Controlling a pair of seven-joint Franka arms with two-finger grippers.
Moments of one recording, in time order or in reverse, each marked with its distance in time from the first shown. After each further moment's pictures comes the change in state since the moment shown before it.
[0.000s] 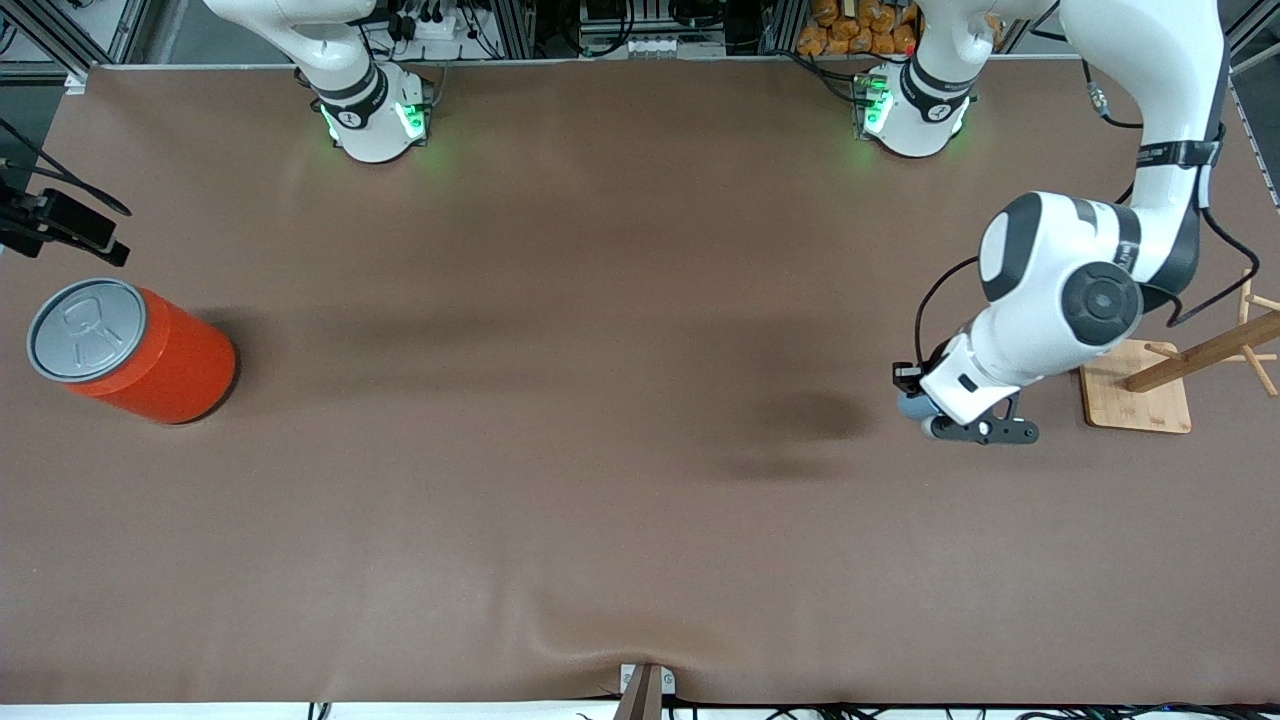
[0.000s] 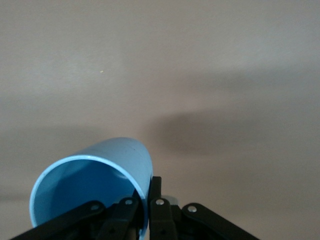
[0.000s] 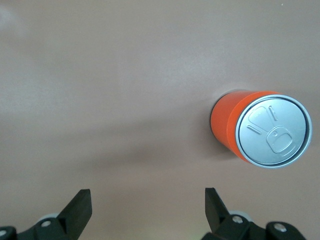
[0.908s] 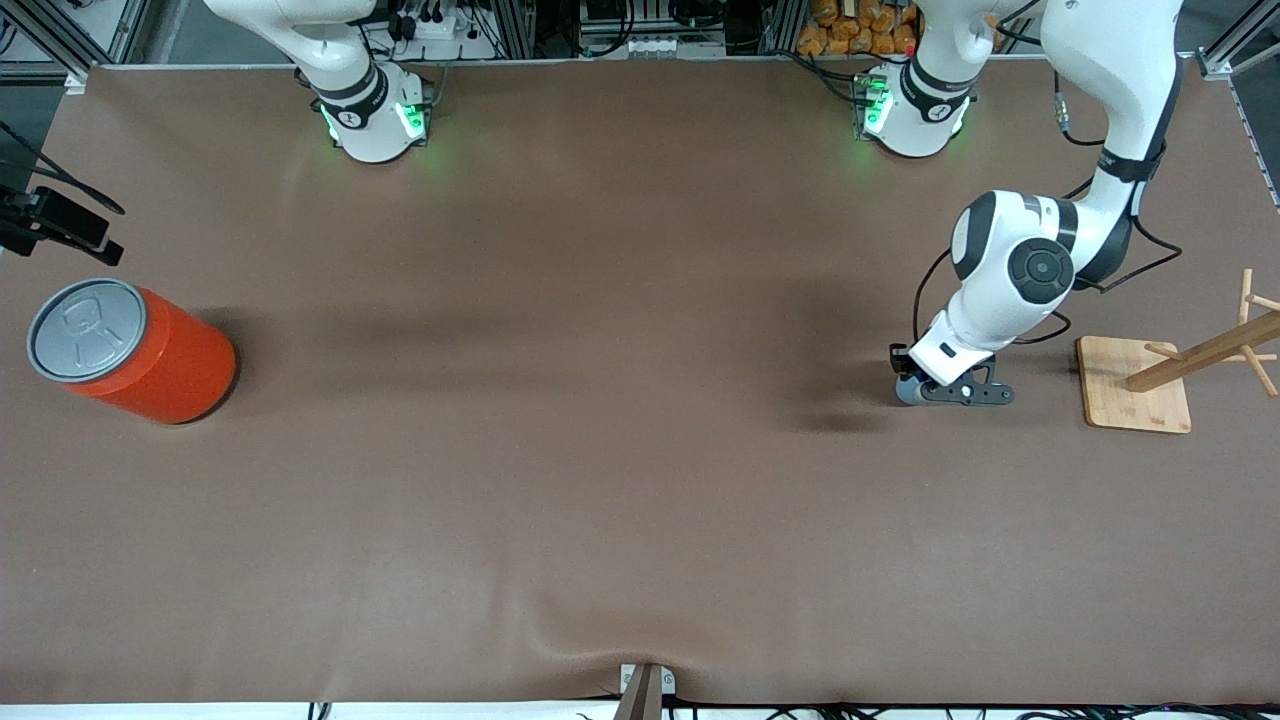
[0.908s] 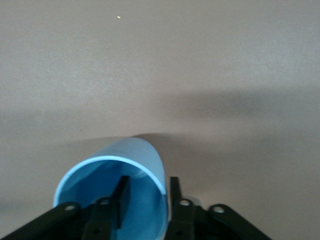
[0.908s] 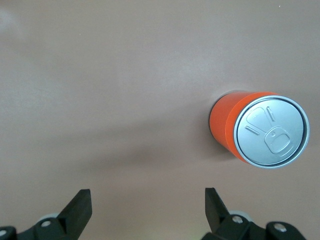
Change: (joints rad) left arm 0.053 -0.028 0.000 -0.367 0.035 0.403 0.001; right arm -0.002 0.000 -0.001 0.003 -0.001 -0.001 0.000
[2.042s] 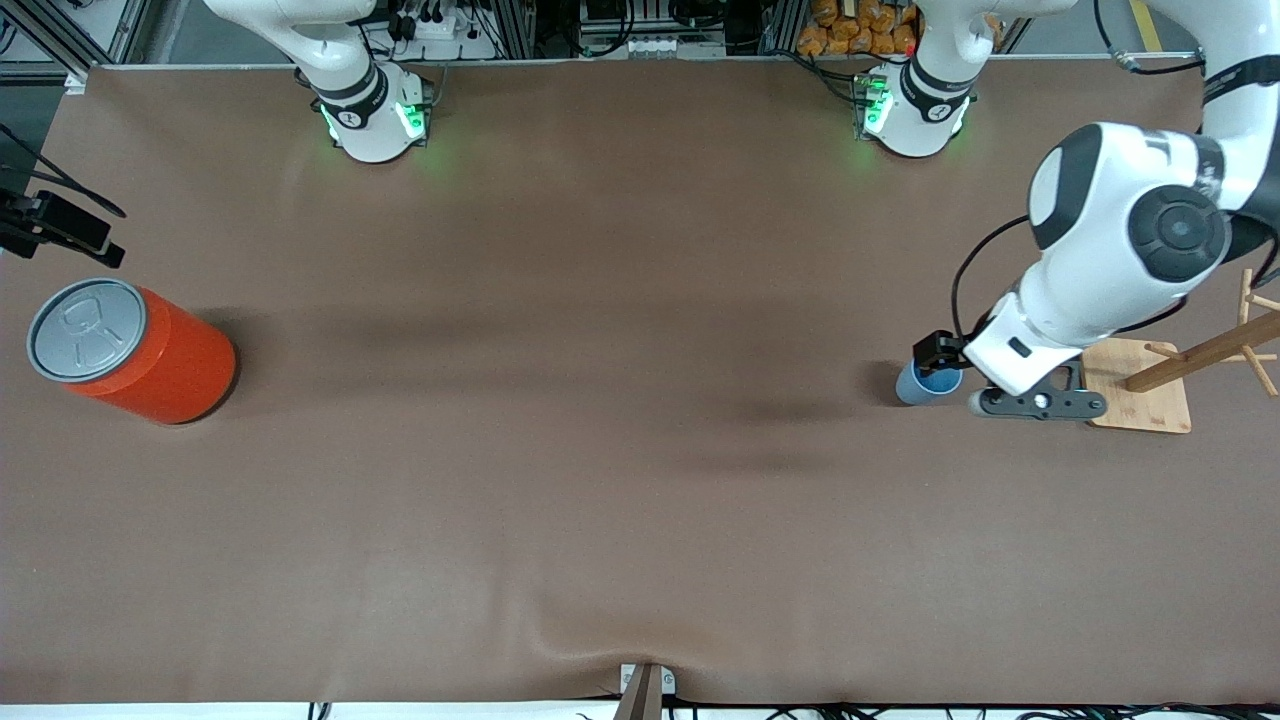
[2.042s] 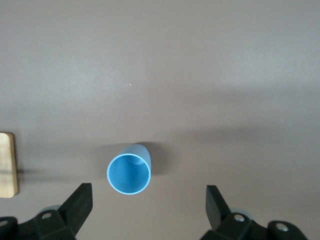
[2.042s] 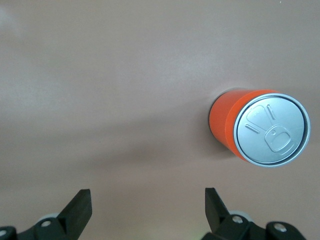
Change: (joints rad) left arm 0.005 -0.048 -0.041 0.543 0.000 -0.609 -0.048; right arm -0.001 0.013 -0.002 0.000 0.000 -0.011 0.000
